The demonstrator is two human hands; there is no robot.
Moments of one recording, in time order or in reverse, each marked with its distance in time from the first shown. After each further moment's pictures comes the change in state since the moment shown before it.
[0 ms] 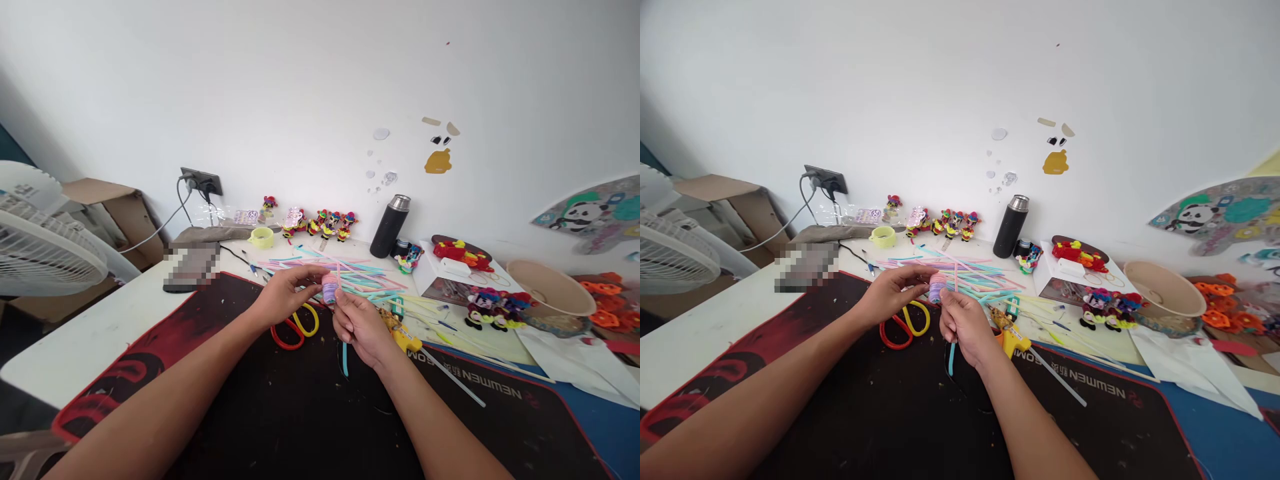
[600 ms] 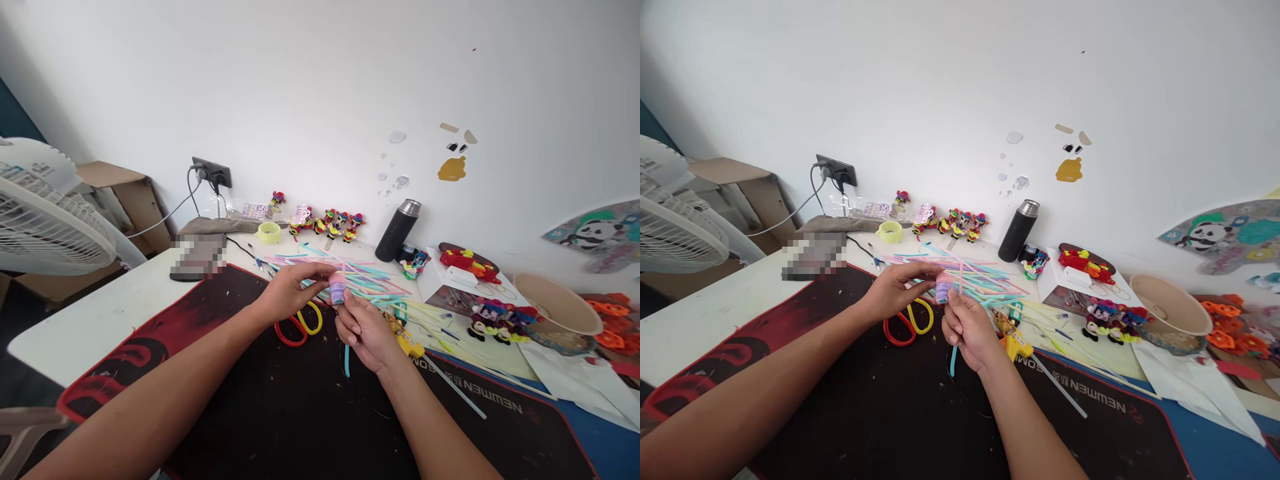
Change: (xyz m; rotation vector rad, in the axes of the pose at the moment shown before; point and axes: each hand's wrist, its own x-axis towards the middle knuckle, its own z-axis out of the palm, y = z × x) left_hand -0.001 -0.002 0.000 0.133 0.078 0.146; right_hand -0.003 -0.004 0.002 0.139 -0.054 0.056
